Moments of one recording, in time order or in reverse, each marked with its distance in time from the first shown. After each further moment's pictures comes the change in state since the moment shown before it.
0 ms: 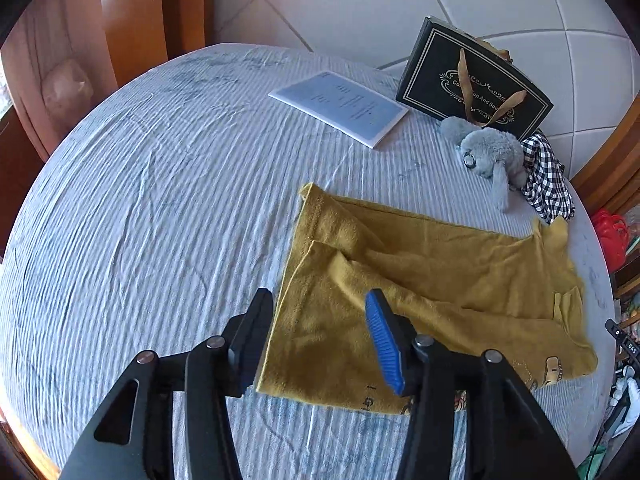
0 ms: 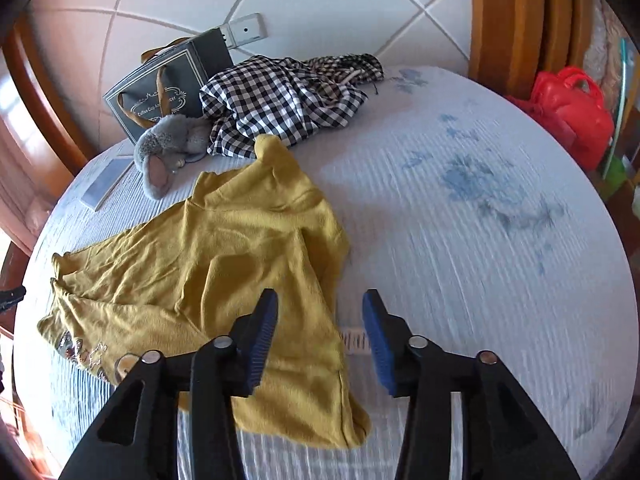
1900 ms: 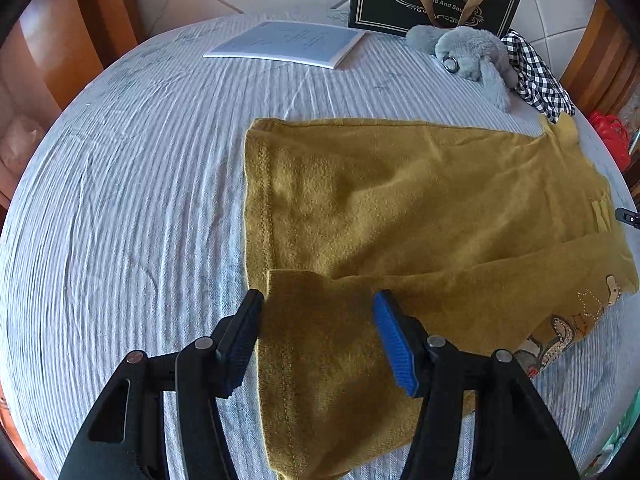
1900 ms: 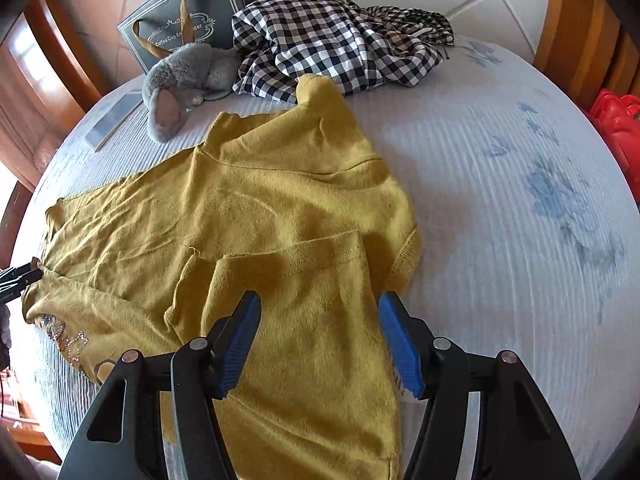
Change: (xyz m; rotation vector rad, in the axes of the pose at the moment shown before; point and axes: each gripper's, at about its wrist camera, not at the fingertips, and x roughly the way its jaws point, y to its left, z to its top) left arm 0.074 -0.019 -0.019 0.271 0.085 0.046; right arm 0.090 0.046 0.035 -0.213 0.163 0.031
